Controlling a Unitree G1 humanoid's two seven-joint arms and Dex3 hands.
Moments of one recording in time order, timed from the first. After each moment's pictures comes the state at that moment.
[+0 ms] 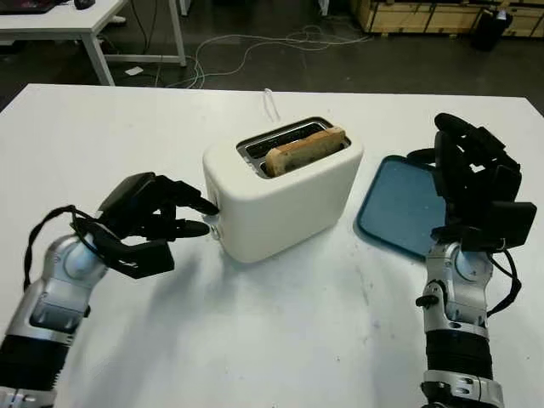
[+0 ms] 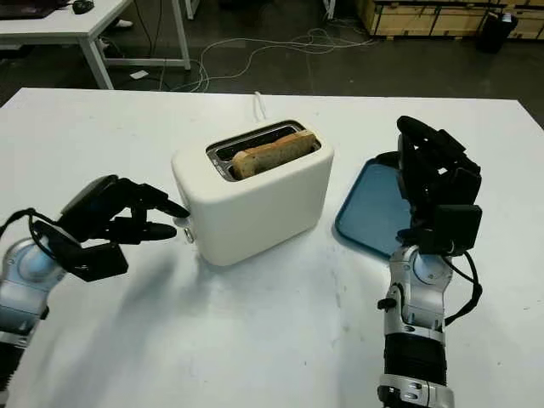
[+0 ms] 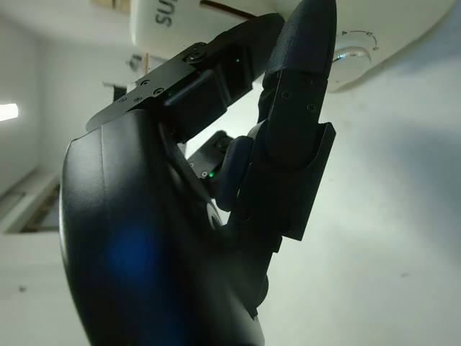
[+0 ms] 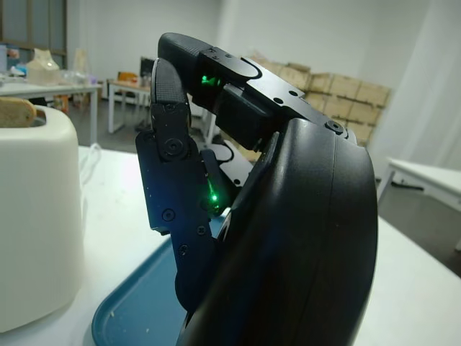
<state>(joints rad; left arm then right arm) -0.20 0.54 -0.09 0.04 0.33 -0.24 -0.25 -0.29 -0.10 -0.31 0.15 0.15 -0.31 -0.07</state>
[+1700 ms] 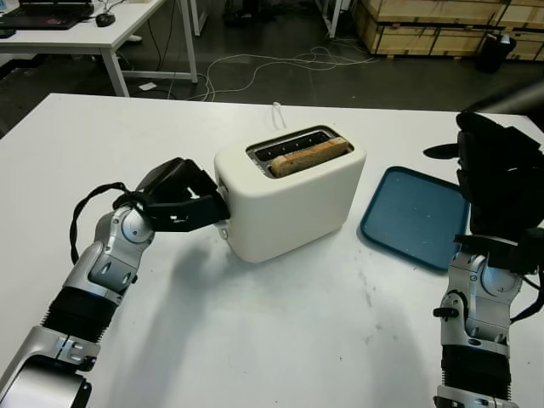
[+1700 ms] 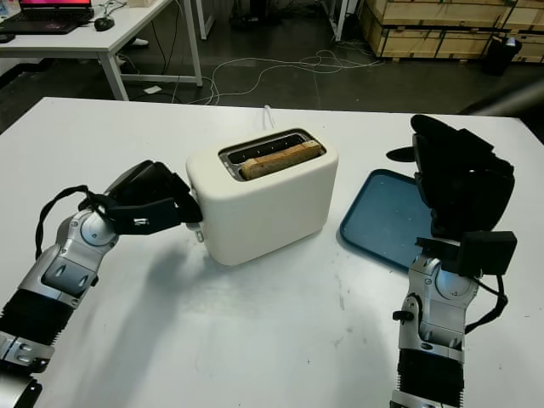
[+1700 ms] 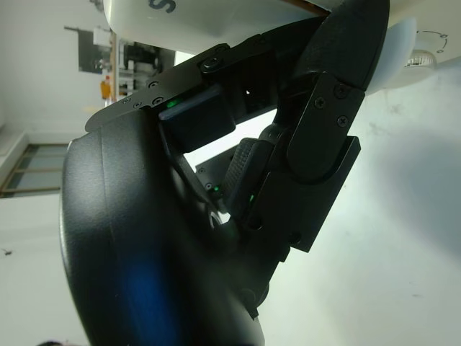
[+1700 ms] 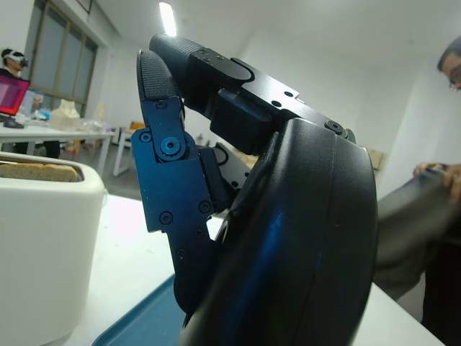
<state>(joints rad) -0.42 0.48 -0.27 0.19 0.39 0.16 -0.24 -0.22 -0.12 -0.31 0.01 0.18 -0.36 0.01</state>
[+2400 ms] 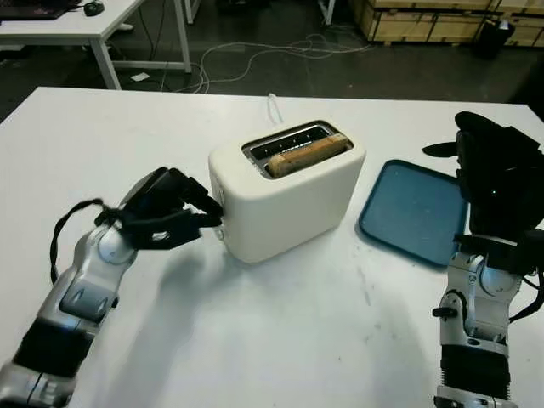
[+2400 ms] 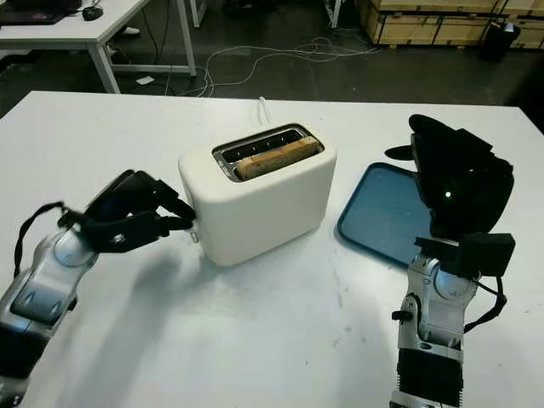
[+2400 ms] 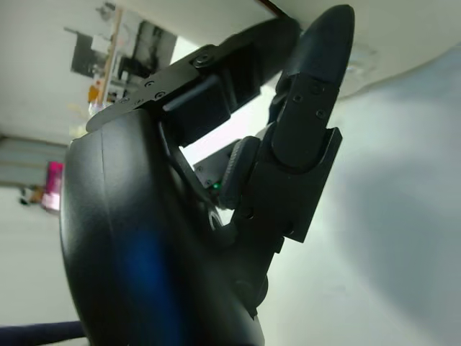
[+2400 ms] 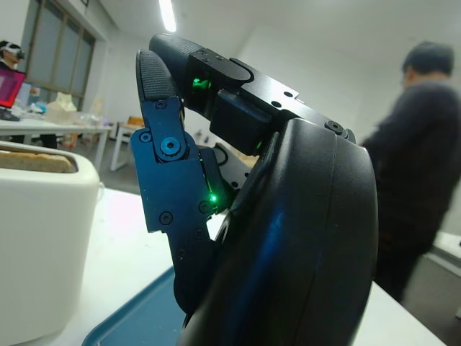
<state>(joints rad) -0.15 0.47 -0.11 0.02 0.17 -0.12 -0.15 -0.22 -0.12 -0.31 0.01 0.17 -0.39 0.02</state>
